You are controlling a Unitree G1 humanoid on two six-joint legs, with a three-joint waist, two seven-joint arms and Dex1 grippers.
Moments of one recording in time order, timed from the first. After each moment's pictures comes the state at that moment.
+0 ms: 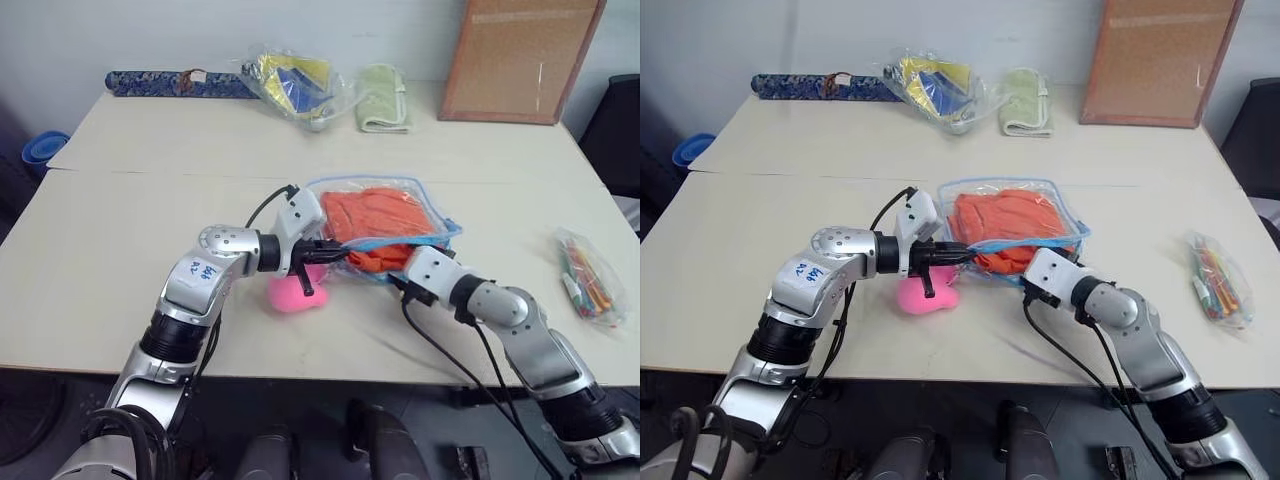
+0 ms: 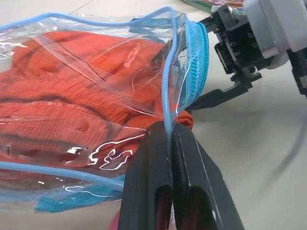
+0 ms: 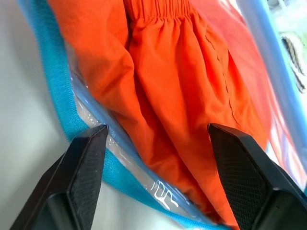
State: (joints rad) left arm -0.71 0.39 -0.20 -0.08 -0.25 0.73 -0.84; right arm -0.33 -0.64 0.22 -0.18 -0.12 0.29 0.53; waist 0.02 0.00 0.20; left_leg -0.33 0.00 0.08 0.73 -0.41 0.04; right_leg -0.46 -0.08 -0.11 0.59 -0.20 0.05
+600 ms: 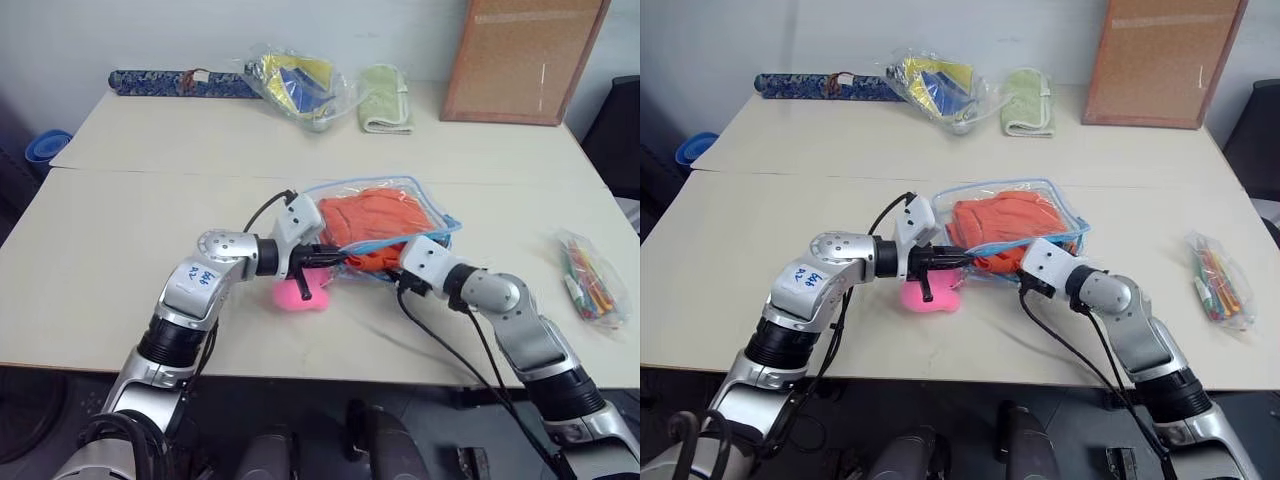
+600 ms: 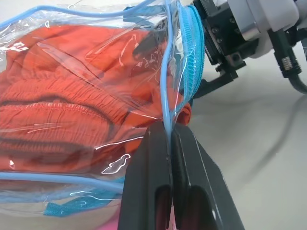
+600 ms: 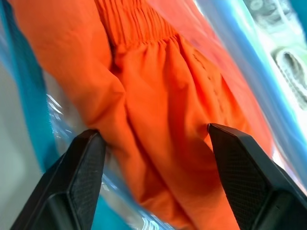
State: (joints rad) left arm -0.68 0.40 -0.21 -0.08 -0.25 0.71 -0.84; right arm -0.41 -0.62 0.22 -0.06 -0.18 0.20 0.58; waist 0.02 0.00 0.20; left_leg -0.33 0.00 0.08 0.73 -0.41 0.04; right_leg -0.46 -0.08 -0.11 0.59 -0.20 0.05
